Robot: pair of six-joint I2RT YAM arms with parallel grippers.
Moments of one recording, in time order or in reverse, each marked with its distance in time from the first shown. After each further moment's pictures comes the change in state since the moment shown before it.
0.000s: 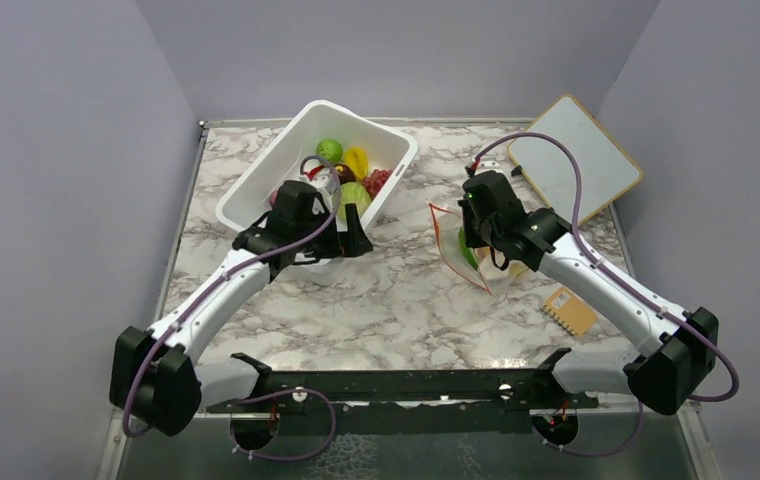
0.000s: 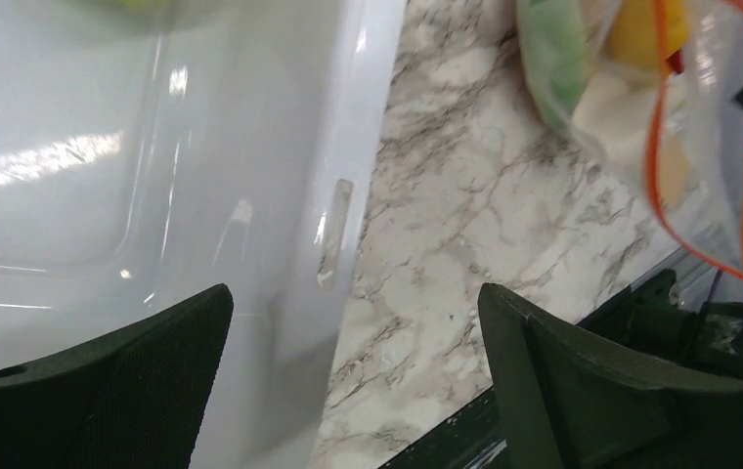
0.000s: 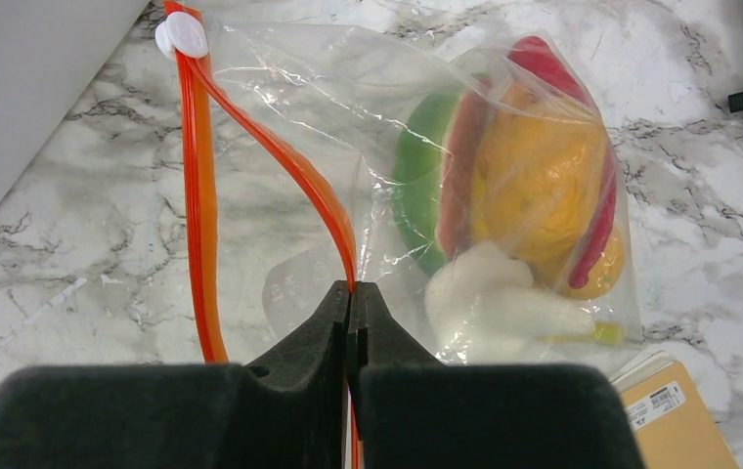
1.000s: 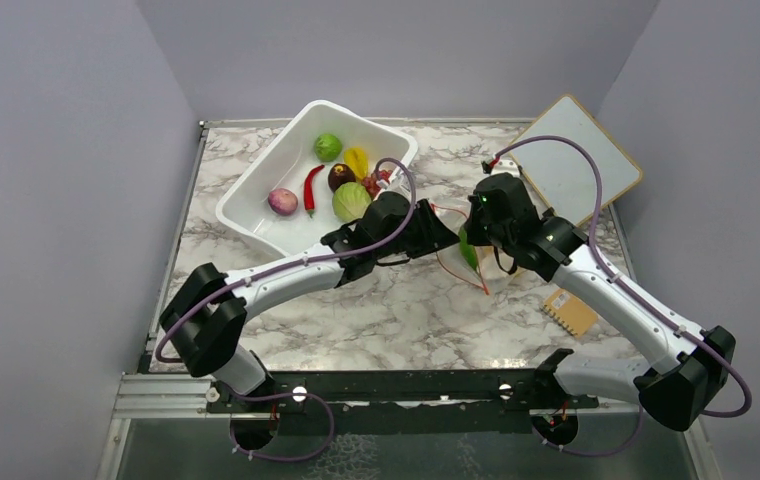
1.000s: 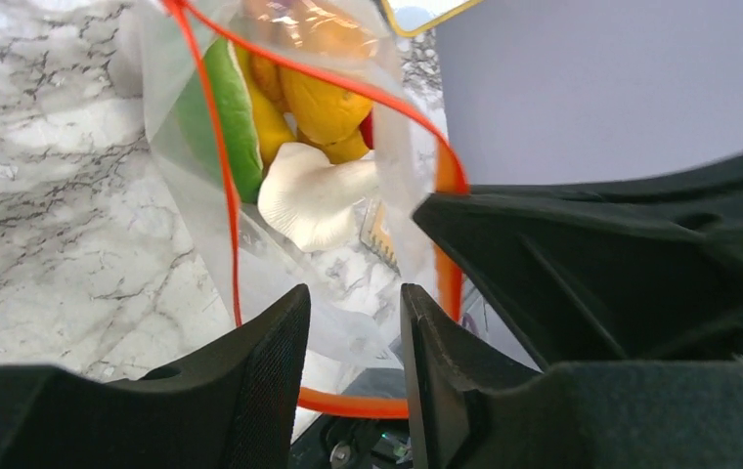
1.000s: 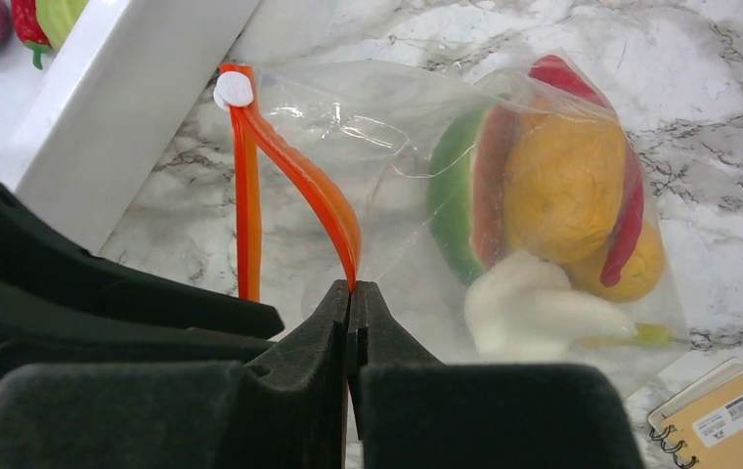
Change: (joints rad) left arm -0.452 0.274 0.161 0.510 -0.229 -0.558; right arm 0.000 -0.090 -0.035 0.057 -0.012 0.114
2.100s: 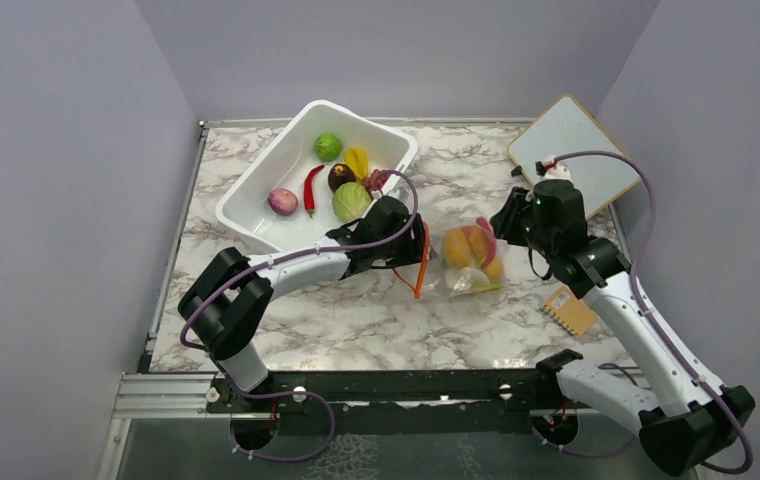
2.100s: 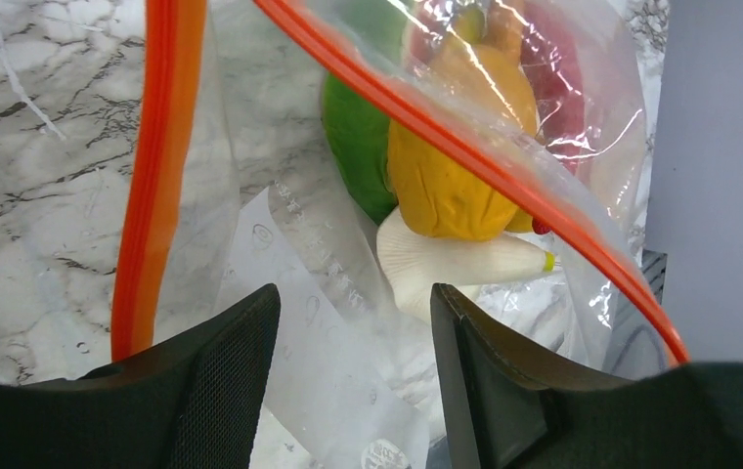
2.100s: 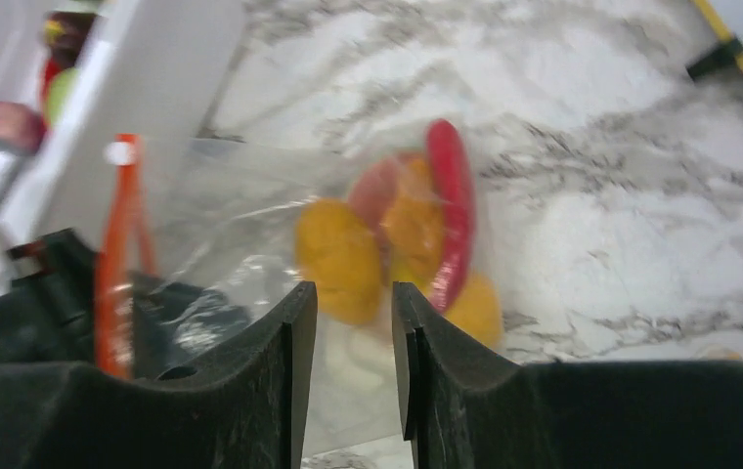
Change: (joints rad) left arm 0.079 0.136 -0.019 -0.159 -0.008 0.152; right arm -0.177 -0.207 -0.089 0.064 -0.090 -0.006
